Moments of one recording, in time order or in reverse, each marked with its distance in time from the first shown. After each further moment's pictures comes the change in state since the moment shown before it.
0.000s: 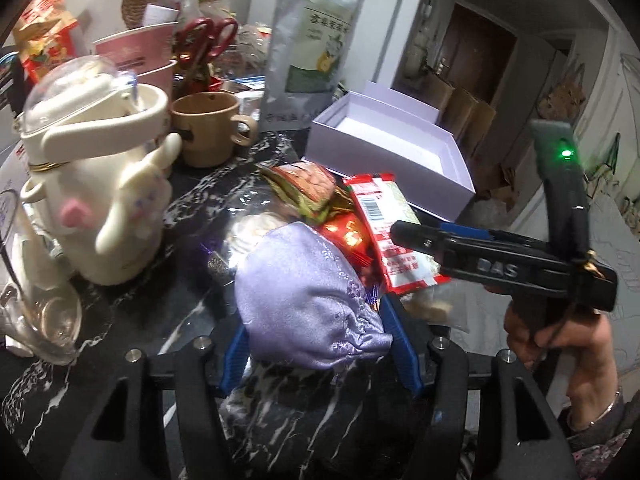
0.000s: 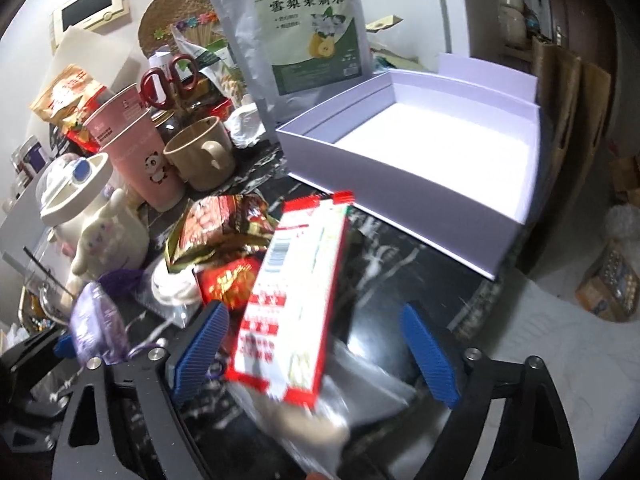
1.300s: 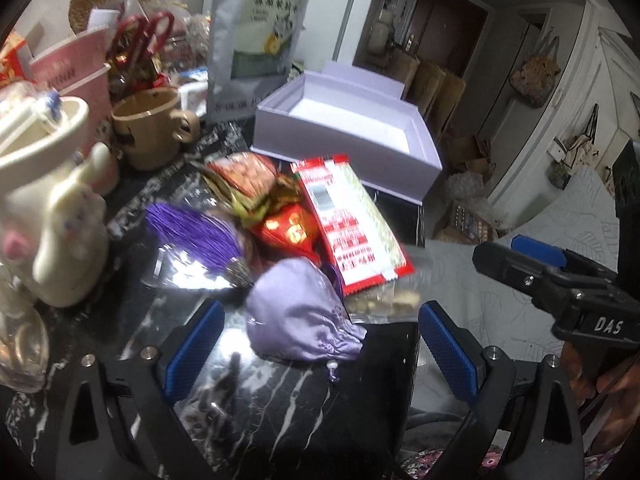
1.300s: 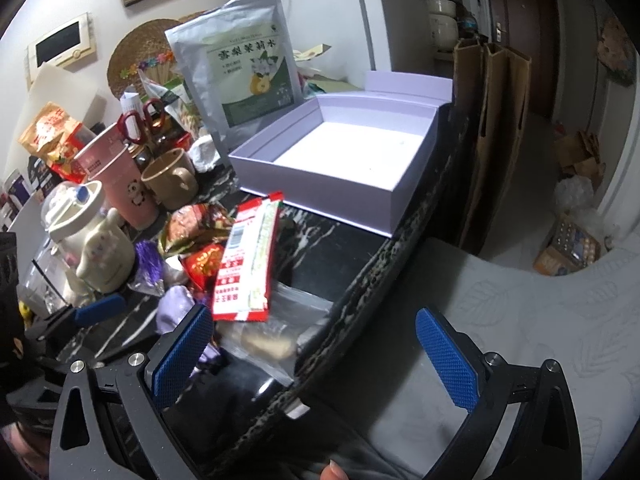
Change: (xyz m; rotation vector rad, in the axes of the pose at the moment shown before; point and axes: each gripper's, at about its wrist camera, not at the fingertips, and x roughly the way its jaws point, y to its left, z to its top) left arm 0.026 -0.031 0.007 0.095 0.086 -0.086; right arm -0.086 -0.017 -0.038 0.124 -0.075 -0.166
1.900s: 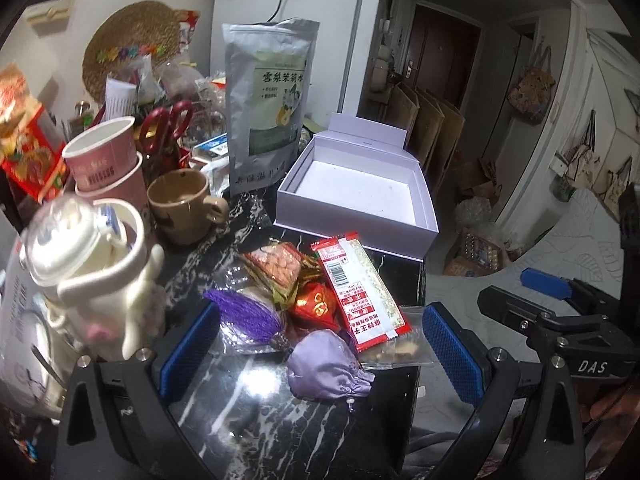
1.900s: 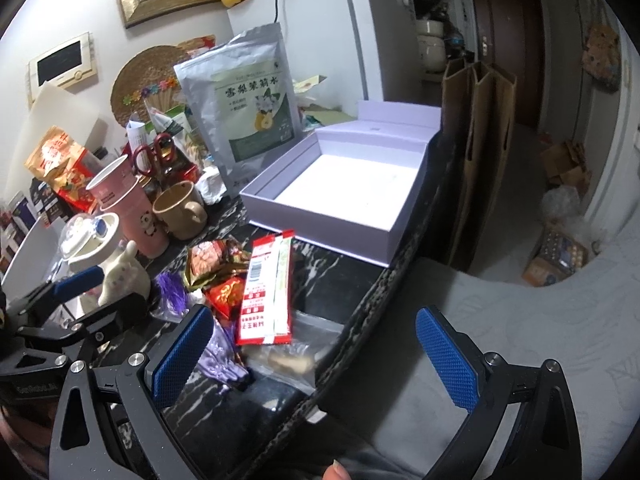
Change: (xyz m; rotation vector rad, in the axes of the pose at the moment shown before) left arm -0.058 0.003 0.041 0.042 -0.137 0.054; right arm -0.038 0.022 0.020 0.020 -0.073 -0.031
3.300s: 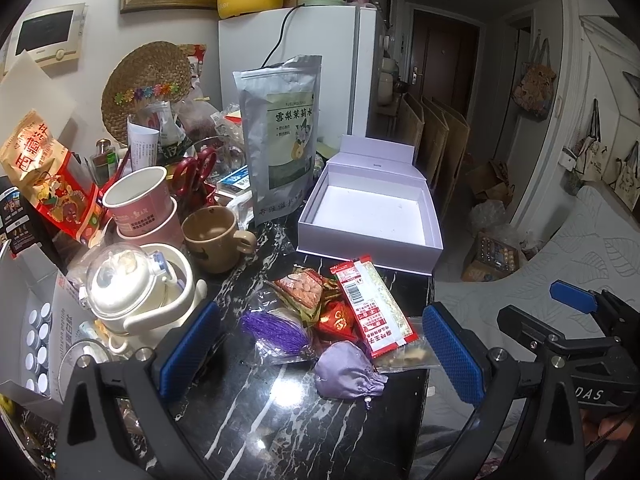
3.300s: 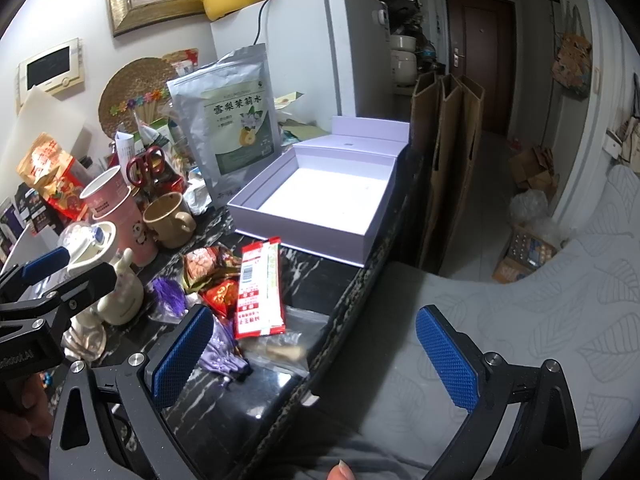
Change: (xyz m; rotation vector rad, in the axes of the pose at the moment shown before) left arm -0.043 -0.010 0.024 0.074 -0.040 0.086; right arm -0.041 0.018 -0.004 0.024 -0.040 -0.127
